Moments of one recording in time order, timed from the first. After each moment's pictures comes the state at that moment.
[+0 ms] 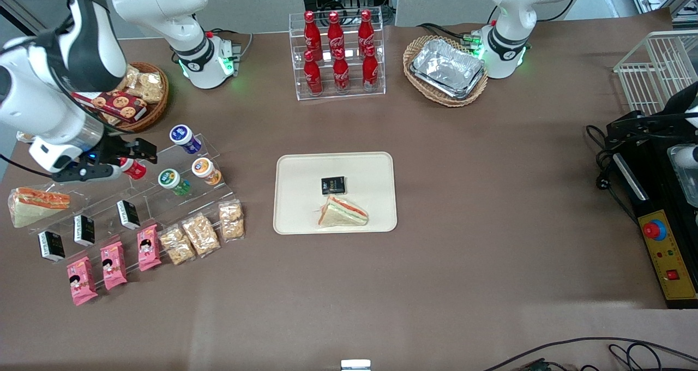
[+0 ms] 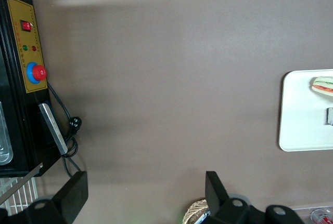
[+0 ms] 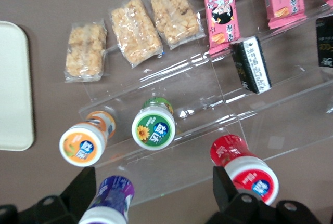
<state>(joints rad) 0.21 -0.14 -0.22 -2.18 -0.02 1.98 -0.06</state>
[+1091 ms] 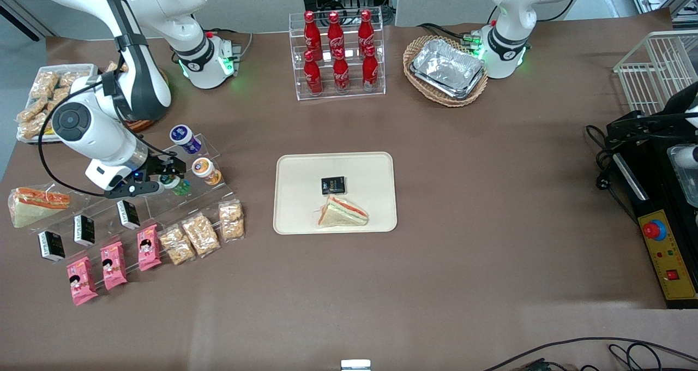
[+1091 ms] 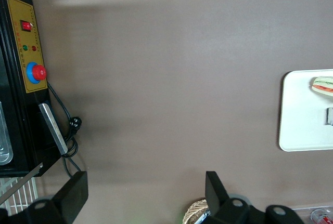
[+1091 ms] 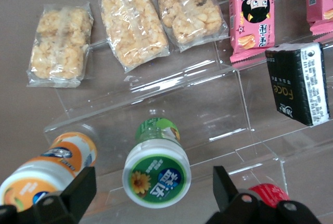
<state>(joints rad) 0.25 -0.01 -0.22 -2.31 -0.06 2.24 -0.06</state>
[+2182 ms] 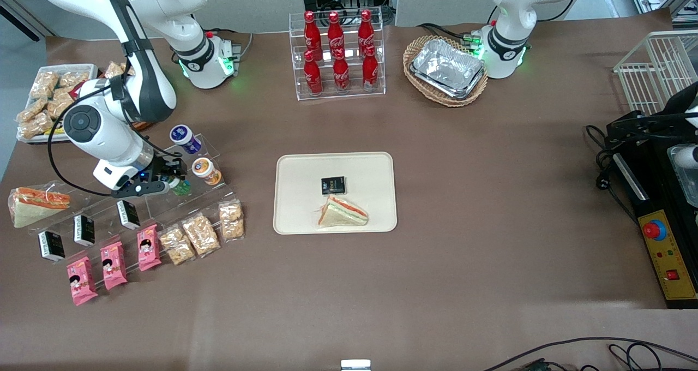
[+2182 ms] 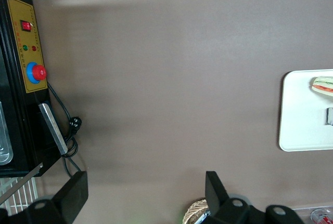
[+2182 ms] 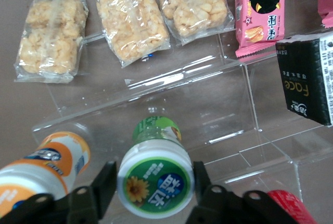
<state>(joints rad) 0.25 0.00 -0.22 -2.36 -0.07 2.30 -0.06</state>
